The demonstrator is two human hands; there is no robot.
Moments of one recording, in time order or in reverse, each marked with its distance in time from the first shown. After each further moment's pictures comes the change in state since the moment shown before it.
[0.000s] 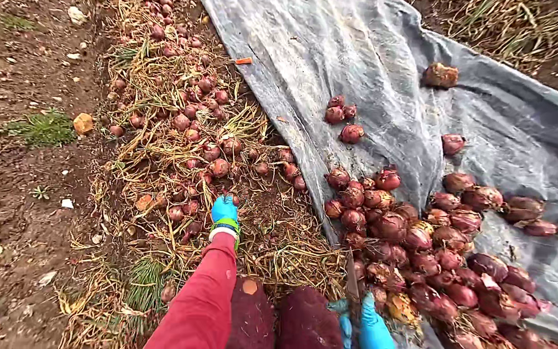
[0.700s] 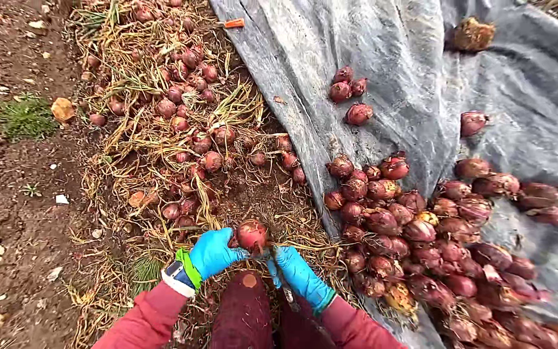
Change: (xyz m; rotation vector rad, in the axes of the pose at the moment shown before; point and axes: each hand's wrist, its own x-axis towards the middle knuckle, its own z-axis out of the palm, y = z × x) left_hand -0.107 0.036 -0.123 0.579 -0.682 0.430; right_hand 0.097 -0.066 0.136 -0.055 -0.631 -0.092
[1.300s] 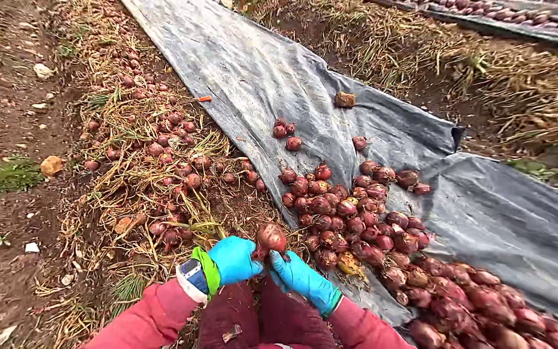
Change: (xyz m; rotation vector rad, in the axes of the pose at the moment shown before) left_hand -0.143 0.125 0.057 0.328 -0.140 0.289; right_hand -0.179 -0.002 0.021 -0.537 0.154 -0.114
